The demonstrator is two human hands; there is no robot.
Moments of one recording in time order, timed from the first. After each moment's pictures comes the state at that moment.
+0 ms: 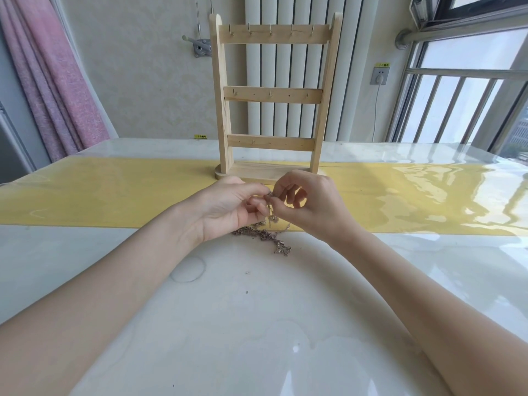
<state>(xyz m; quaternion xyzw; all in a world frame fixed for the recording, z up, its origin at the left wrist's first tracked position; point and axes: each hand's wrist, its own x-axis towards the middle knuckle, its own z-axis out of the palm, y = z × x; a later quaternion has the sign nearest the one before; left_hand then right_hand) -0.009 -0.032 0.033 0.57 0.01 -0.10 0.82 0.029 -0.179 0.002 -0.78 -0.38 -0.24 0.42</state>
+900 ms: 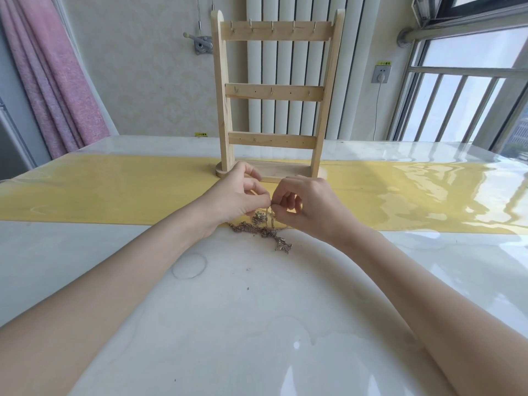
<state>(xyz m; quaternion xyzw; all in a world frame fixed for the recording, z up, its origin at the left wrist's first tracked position) -0.006 -0.024 0.024 0.82 -0.05 0.03 0.57 0.037 -0.184 -0.004 -0.80 -0.45 -0.22 0.33</state>
